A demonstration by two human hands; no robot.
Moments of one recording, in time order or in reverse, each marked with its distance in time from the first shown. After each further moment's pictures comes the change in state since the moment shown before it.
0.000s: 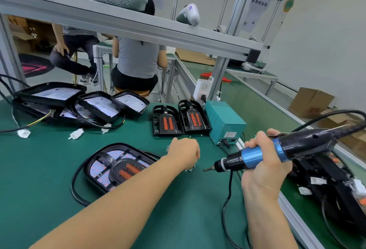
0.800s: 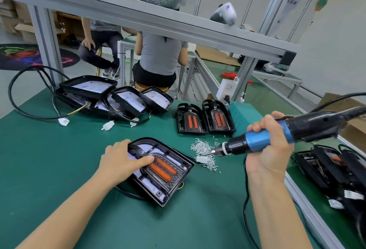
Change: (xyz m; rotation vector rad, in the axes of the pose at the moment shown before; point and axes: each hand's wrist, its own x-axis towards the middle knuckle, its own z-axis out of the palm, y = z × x) left_hand -0.132 -0.157 -0.011 -0.473 0.270 -0.636; right_hand -0.014 0.017 0.059 0.177 -0.225 0.148
